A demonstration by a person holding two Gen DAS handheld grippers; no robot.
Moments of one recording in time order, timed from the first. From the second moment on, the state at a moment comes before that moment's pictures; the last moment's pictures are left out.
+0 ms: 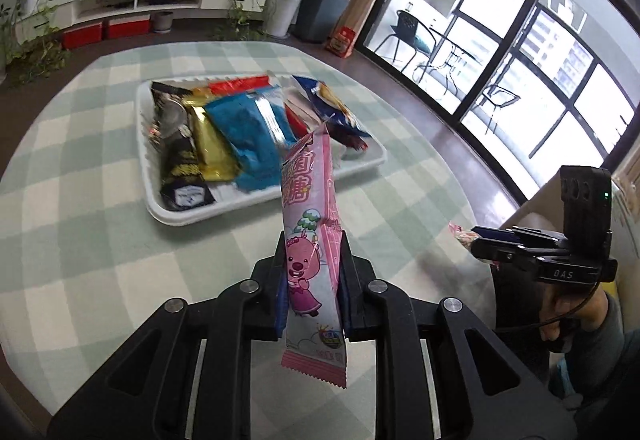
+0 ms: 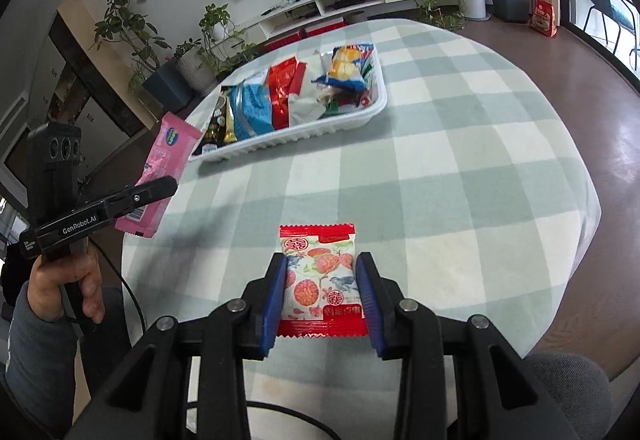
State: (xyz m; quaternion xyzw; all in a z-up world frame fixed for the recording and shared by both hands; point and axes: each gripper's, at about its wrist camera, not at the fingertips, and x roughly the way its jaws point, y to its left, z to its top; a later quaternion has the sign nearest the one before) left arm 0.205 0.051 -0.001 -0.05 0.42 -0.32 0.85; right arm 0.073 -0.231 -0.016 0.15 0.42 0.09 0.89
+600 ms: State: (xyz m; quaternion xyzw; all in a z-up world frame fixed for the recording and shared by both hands) left arm 0.274 0.039 0.027 -0.04 0.39 -0.29 0.87; right arm 0.184 -0.214 0.024 0.01 0.42 0.10 0.90
